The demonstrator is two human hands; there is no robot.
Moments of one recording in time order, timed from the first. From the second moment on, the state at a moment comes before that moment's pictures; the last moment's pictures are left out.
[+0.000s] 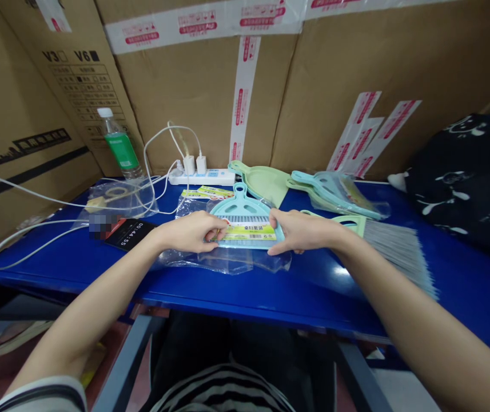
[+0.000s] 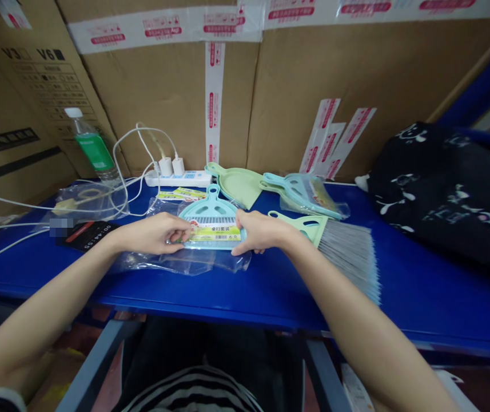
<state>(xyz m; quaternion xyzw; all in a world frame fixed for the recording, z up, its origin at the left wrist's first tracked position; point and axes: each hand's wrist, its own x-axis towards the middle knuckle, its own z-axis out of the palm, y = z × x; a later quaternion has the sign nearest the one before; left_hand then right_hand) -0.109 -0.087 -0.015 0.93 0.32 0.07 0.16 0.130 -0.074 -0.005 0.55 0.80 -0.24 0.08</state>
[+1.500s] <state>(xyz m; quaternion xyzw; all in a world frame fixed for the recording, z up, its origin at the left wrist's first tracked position) -0.095 -0.110 -0.014 0.95 0.28 0.01 0.09 0.119 -0.074 -0.009 0.38 0.91 -0.14 0.05</state>
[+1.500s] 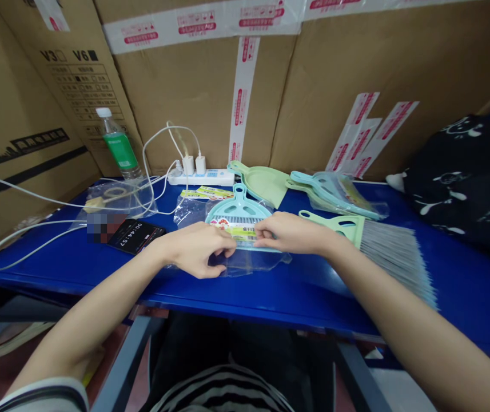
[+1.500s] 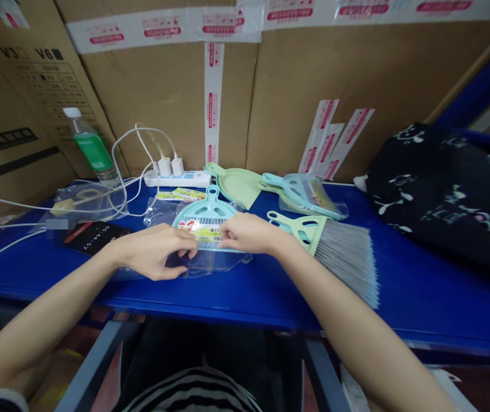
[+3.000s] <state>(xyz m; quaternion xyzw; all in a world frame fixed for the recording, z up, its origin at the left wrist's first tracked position) -0.103 -0.092 -0.019 0.94 0.34 0.04 0.07 0.128 -0.071 -0.014 0.34 0.90 -0.26 -0.01</state>
